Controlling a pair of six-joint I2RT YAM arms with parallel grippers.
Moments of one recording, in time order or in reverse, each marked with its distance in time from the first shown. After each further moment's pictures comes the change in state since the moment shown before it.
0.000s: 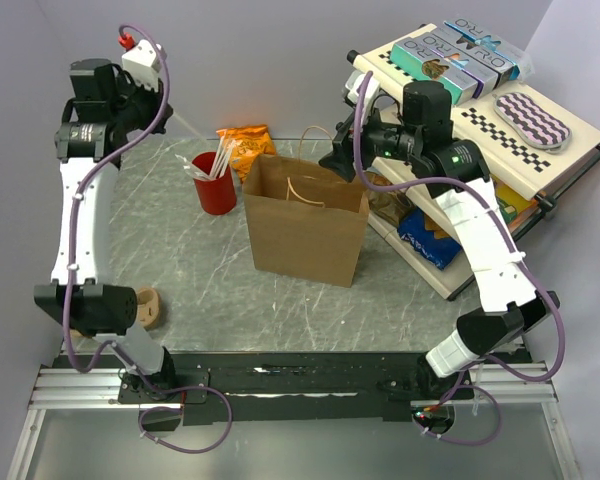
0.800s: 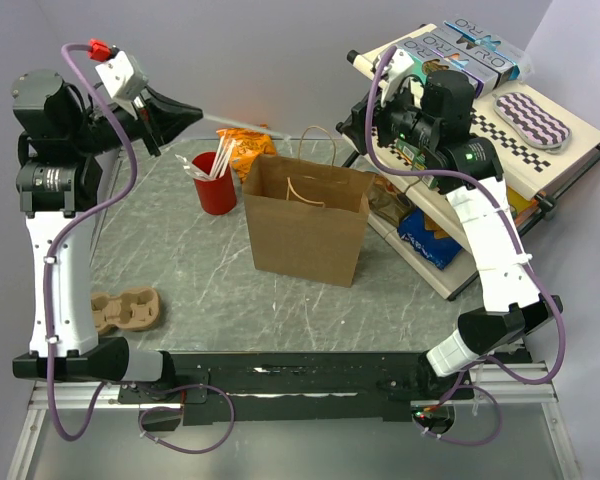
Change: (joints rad) left arm -0.004 -0.306 -0.106 0.223 0.684 -0.061; right arm -0.068 -0.002 0.027 0.098 0.243 0.104
